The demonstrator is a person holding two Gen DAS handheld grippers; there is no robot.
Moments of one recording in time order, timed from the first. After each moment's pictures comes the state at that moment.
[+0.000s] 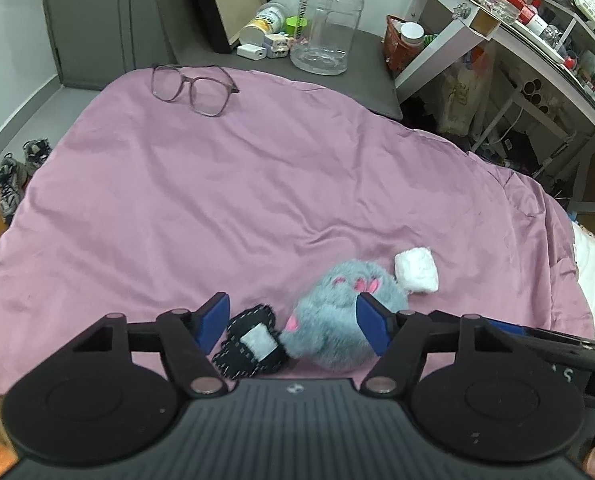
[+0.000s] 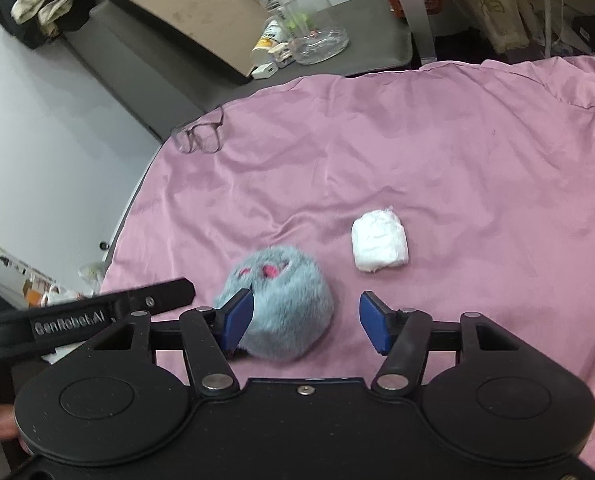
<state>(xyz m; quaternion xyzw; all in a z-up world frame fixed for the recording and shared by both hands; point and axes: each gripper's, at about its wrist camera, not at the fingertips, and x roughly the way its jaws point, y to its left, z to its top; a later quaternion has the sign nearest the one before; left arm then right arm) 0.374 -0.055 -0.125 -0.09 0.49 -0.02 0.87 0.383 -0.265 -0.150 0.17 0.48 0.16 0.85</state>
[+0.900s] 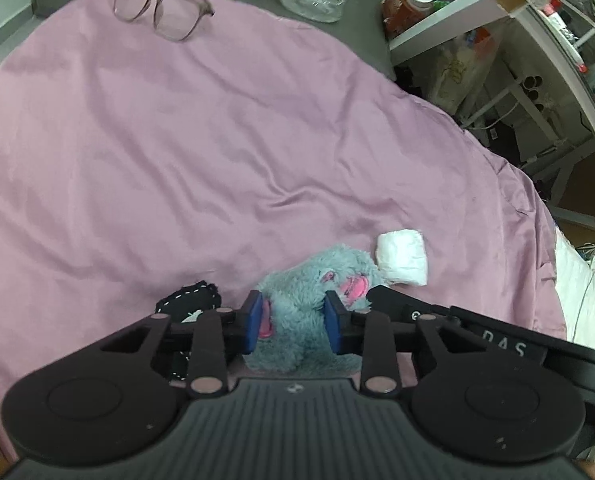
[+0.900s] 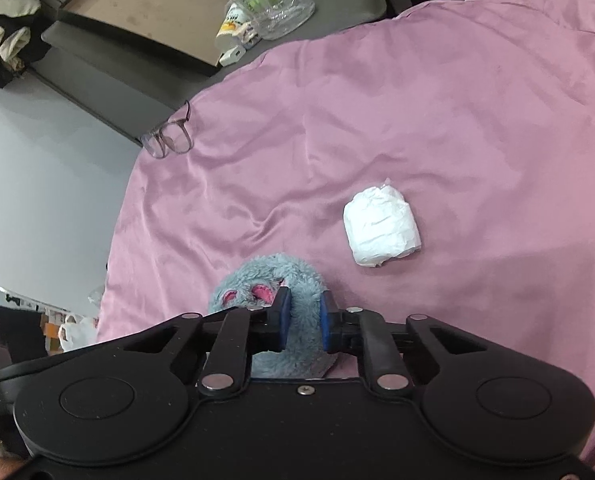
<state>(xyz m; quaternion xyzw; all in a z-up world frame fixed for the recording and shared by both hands) 0.402 -0.062 -0.177 -0.18 0.54 -0.06 0.82 0.409 -0.262 -0.190 0.24 0.51 0.14 0.81</state>
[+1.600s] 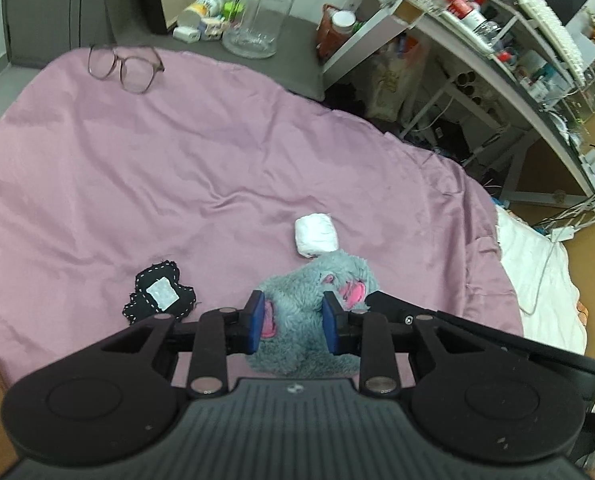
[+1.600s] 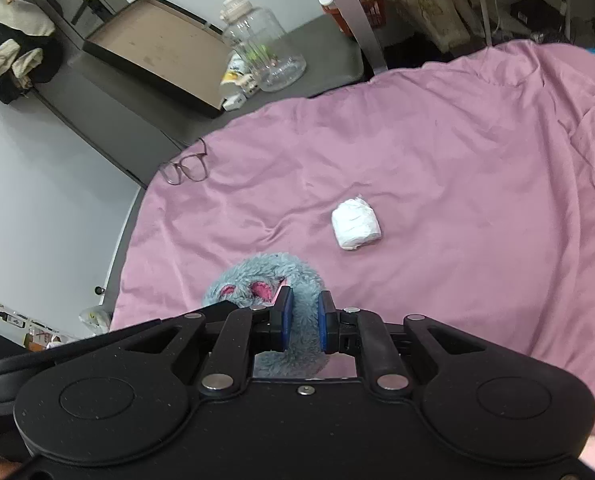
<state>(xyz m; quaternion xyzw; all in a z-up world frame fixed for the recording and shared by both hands) 0.335 -0.084 -0.101 -0.15 0.49 -0.11 0.85 0.326 -0.273 -0.111 0.22 0.46 0.09 0.85</state>
